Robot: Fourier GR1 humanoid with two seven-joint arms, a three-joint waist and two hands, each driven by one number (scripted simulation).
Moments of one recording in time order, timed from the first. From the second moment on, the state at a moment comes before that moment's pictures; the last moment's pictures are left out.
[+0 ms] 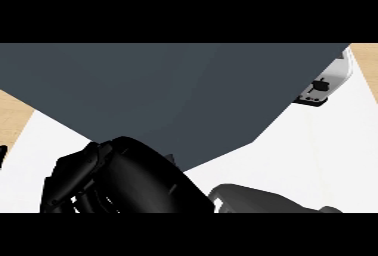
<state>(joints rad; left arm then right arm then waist) 0.45 0.74 -0.10 -2.02 0.88 0.09 -0.55 -0.89 -0.01 0.69 -1.83 -0.28 -0.37 0.66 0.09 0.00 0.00</state>
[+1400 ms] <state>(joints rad) 0.48 0.81 0.14 -1.99 1.02 -0.05 -0.46 -1.34 0.00 0.46 -0.88 -0.74 0.05 0.25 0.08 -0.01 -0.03</state>
